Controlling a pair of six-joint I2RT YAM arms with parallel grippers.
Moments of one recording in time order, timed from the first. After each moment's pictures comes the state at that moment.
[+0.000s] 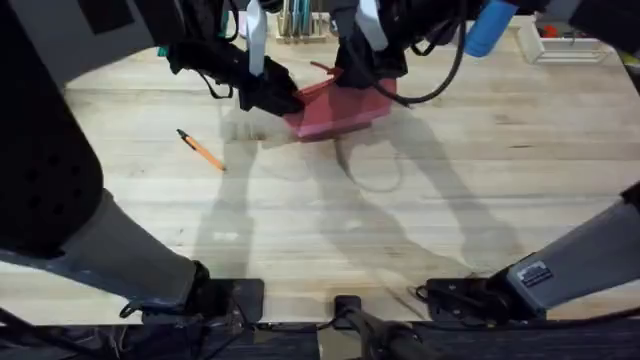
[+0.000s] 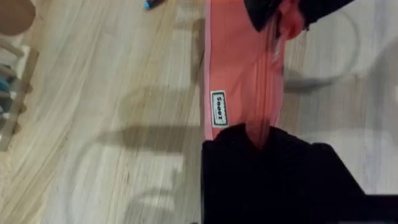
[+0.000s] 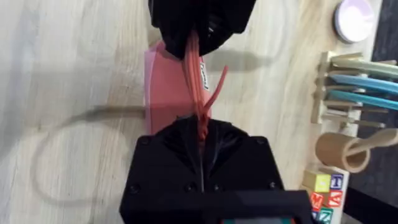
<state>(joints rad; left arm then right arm) -0.06 1.80 1.27 -0.81 0.79 1.17 0.40 1.83 1.63 -0.92 -0.47 -1.30</state>
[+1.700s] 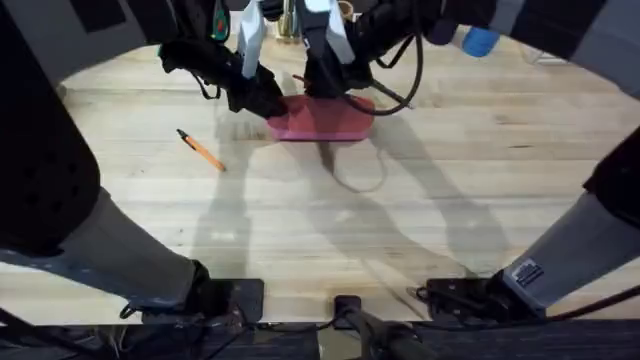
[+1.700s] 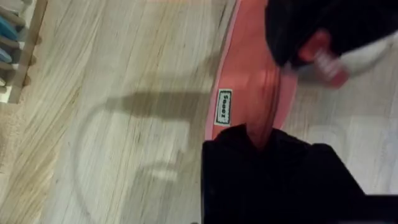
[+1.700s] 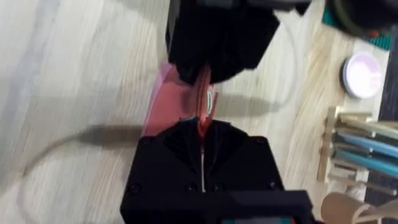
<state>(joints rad) -0.03 1.80 1.27 -0.83 0.65 1.18 0.49 1.92 1.63 -0.80 -0.56 -1.28</state>
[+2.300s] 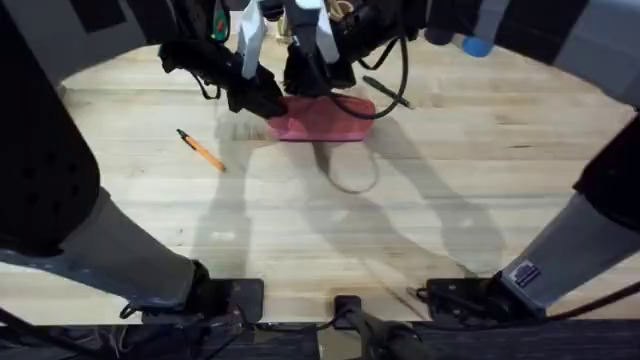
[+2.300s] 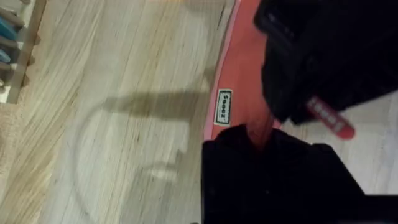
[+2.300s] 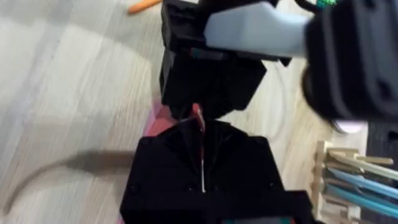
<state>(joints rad) -0.03 1.80 1.27 -0.83 0.65 1.18 0.53 1.94 1.63 -0.69 -0.64 -1.23</state>
